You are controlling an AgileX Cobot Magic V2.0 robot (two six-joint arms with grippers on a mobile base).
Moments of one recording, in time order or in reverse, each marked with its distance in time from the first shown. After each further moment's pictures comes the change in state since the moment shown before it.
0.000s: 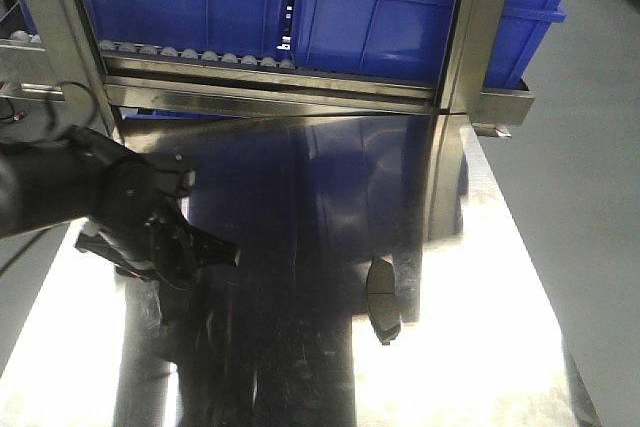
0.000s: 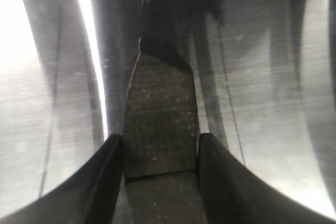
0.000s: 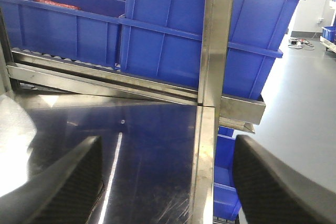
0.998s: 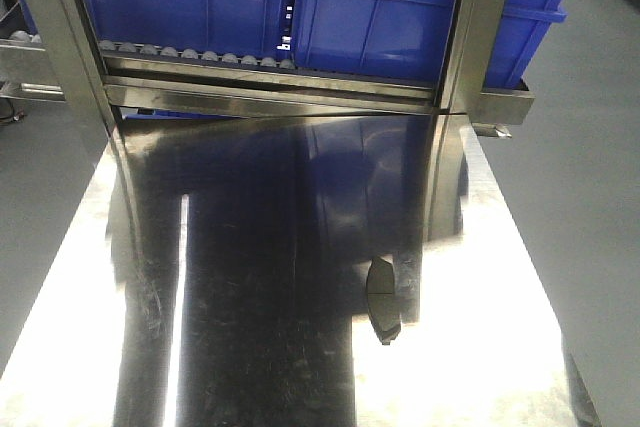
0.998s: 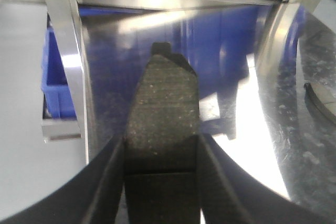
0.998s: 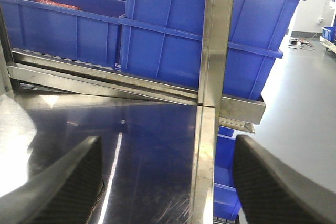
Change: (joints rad) left arm -0.004 -1.530 0.638 0.158 0.058 0.065; right arm 0.000 0.000 0.000 0.000 0.000 0.000
